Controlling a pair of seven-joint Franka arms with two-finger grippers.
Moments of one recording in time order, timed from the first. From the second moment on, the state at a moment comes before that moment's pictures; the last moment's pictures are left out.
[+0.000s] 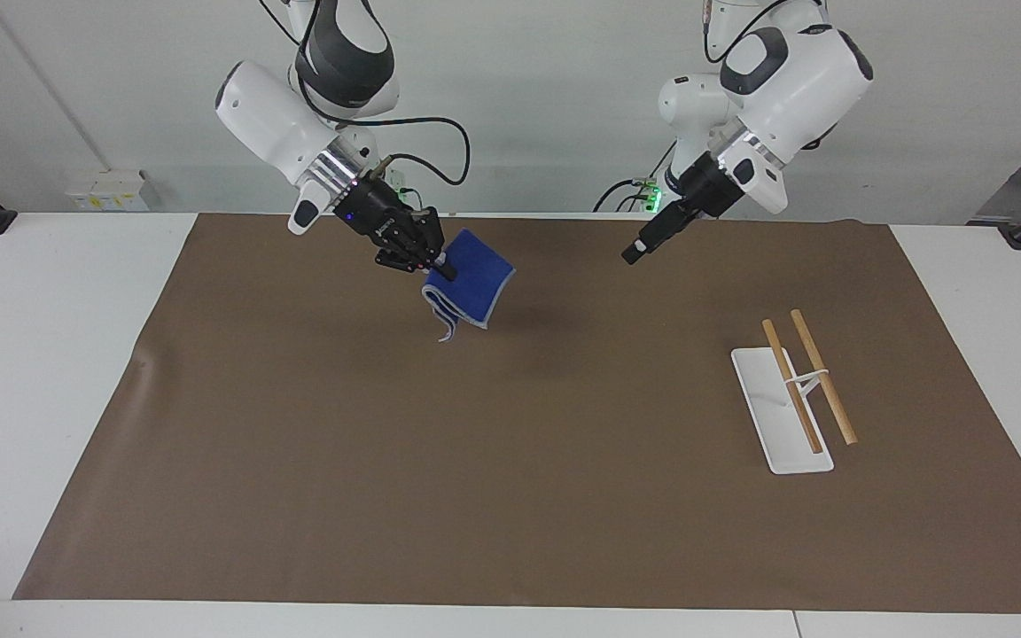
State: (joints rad) left arm -0.12 -0.22 -0.33 -2.11 -0.81 2.30 -0.94; right arm 0.24 -0.16 0.03 -2.13 0.97 2.33 -0.08
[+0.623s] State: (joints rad) left arm -0.39 -0.22 -0.33 -2.22 -0.85 2.61 -1.24; right arm 0.26 -0.14 0.03 -2.13 0.97 2.33 -0.08
